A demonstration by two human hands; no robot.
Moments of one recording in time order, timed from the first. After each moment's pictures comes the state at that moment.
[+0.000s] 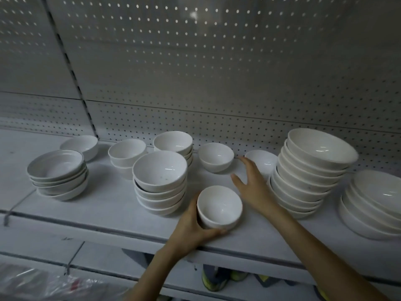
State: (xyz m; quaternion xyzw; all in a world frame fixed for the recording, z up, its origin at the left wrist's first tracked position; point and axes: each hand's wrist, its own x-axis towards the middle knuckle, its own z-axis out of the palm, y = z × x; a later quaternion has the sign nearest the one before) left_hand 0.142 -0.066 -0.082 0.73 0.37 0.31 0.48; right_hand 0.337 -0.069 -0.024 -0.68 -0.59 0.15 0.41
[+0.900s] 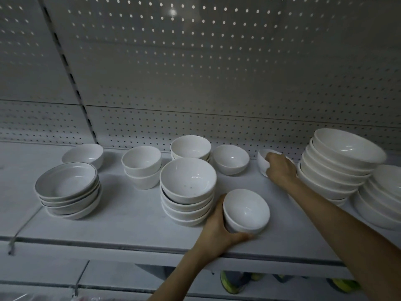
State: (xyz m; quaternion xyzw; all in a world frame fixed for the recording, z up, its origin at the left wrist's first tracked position) left_hand 0.130 -0.038 -0.087 0.75 0.27 0.30 0.52; right_hand 0.363 -0.014 -0.009 -0.89 -0.46 0.00 0.09
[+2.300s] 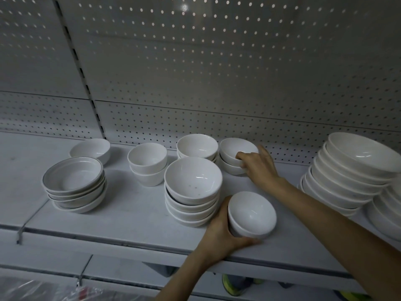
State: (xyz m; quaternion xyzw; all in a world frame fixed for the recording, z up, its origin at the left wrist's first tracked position) left_hand 0.132 -0.039 -0.085 0.75 0.28 0.31 0.52; right_hand 0.319 0.021 -0.018 -0.72 -0.67 -0.15 0.09
